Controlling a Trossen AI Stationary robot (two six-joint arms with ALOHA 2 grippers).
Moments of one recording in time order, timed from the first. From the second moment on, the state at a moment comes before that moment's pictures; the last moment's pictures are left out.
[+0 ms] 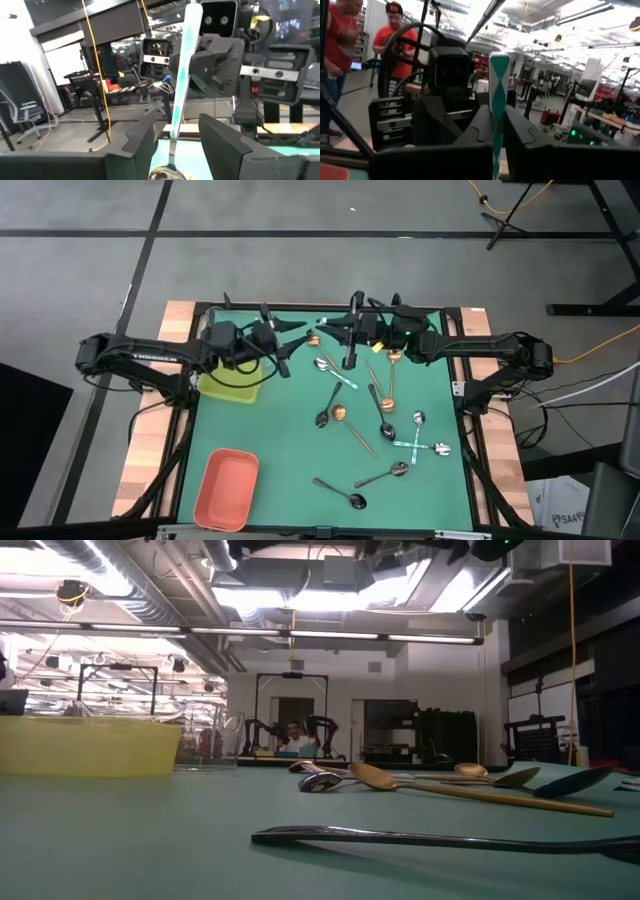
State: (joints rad) left arm 0.10 1.17 0.83 0.47 -0.28 0.22; right arm -0.19 1.48 1.09 0.64 -0.15 -0.21
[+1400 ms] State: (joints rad) left arm 0.11 1.24 0.83 0.46 -0.11 0.22; right arm -0.19 1.48 1.09 0.54 -0.33 -0.21
